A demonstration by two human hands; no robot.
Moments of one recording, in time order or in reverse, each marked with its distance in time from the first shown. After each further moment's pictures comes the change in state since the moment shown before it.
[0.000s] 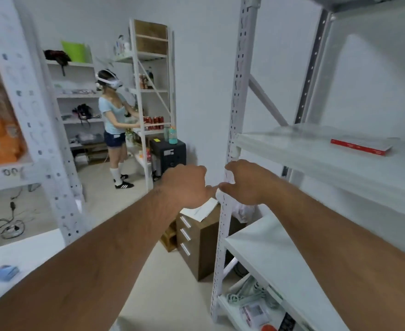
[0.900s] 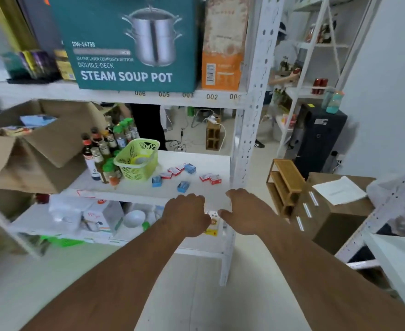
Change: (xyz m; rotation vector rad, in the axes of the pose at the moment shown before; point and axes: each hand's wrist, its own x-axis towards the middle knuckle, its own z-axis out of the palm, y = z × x) left_hand -0.327 -0.173 0.078 -0.005 -0.272 -0.757; right_hand -0.106 -0.268 0.187 0.098 -0.391 -0.591
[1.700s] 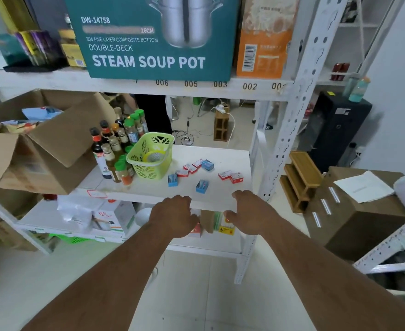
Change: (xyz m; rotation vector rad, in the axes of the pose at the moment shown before) left_hand 0.049 -0.129 0.021 -0.084 -0.031 -0.103; right_hand 0.100 -0.049 0.047 0.060 -0.032 0.057
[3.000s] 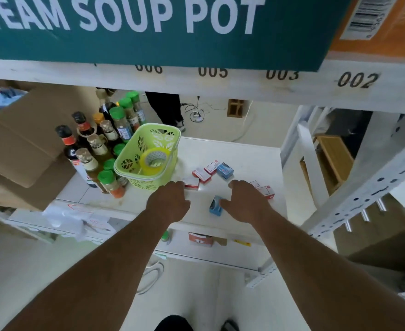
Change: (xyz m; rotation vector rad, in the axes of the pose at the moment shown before) left_hand 0.243 -0.083 0.033 -0.070 -0.063 -0.140; right_hand 0.262 -0.010 0.037 -0.006 -0.047 0.024
